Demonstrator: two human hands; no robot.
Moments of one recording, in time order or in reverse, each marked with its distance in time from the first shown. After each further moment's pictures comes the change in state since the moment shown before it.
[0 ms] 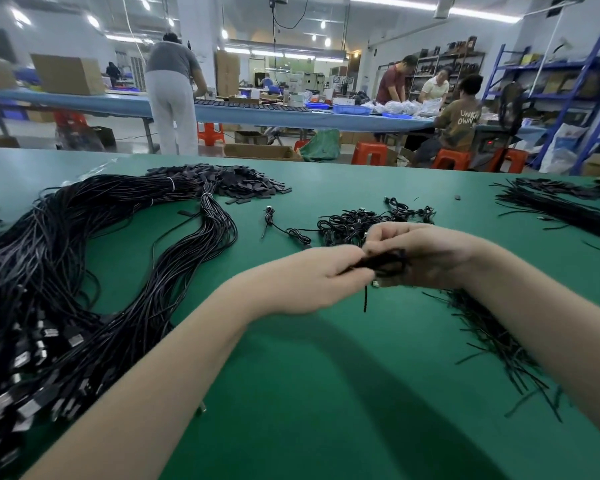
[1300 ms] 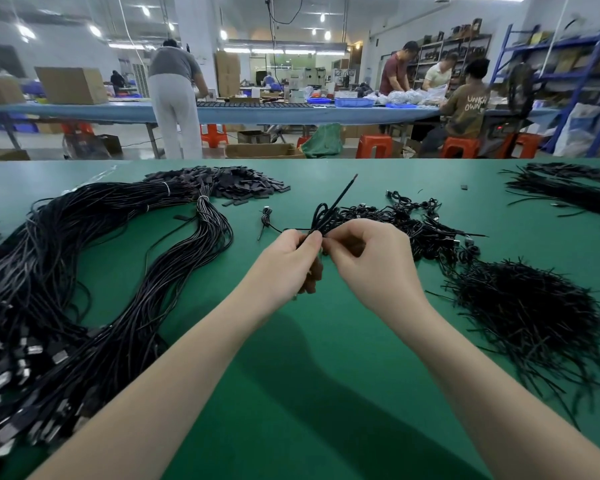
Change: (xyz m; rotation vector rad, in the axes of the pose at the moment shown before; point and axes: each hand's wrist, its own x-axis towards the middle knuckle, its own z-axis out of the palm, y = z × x) left_hand 0.020 -0.022 0.020 -0.626 0.479 -0.398; right_hand 0.033 0.036 0.054 -0.669 0.897 -0.542
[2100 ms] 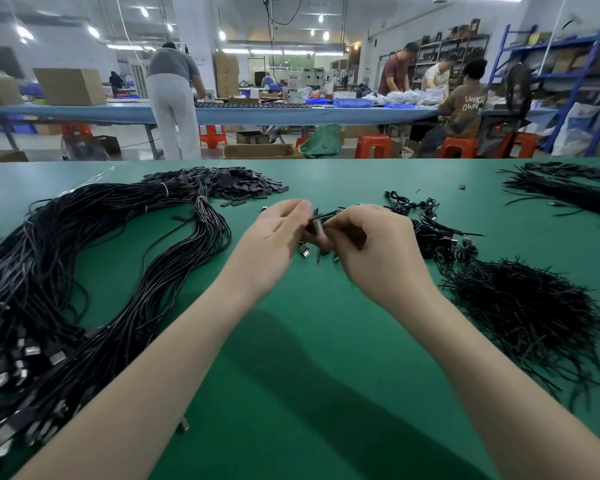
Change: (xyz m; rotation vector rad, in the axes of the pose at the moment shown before) left_hand -0.008 0.021 -0.014 0.003 0.060 0.279; right_hand 0.008 -0.008 -0.015 -0.137 -0.013 -0.195
